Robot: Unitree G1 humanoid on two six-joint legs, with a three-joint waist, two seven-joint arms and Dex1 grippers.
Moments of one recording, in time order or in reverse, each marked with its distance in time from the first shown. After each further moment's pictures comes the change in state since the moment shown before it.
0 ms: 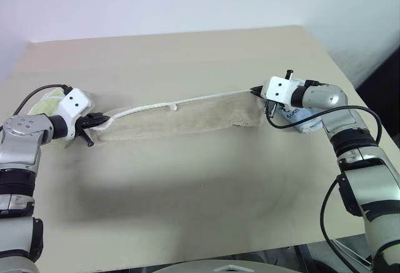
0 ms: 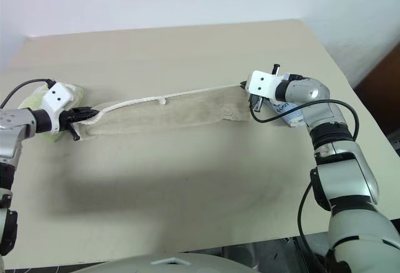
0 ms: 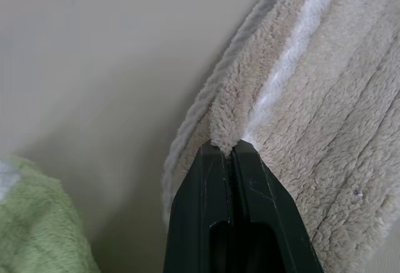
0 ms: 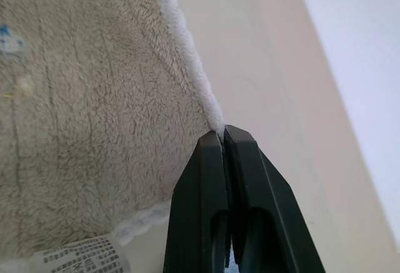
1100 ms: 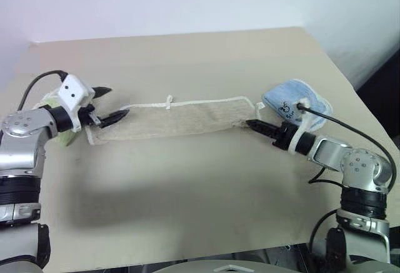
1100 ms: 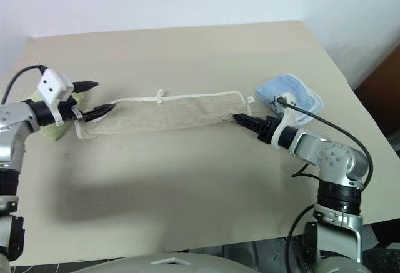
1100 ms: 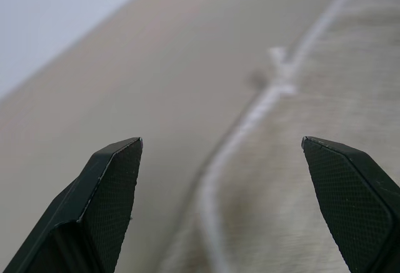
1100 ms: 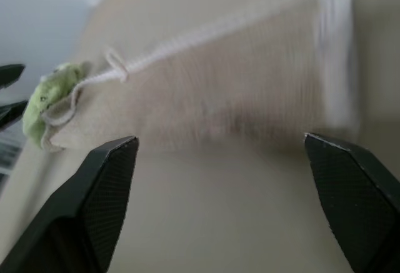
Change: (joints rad) left arm 0.084 -0.072 0.117 -0.310 -0.180 0.039 -0.021; right arm 0.541 0.271 -0.679 -0.968 1.164 1.862 -0.520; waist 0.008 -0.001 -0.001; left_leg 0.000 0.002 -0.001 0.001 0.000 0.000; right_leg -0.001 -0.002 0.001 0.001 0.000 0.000
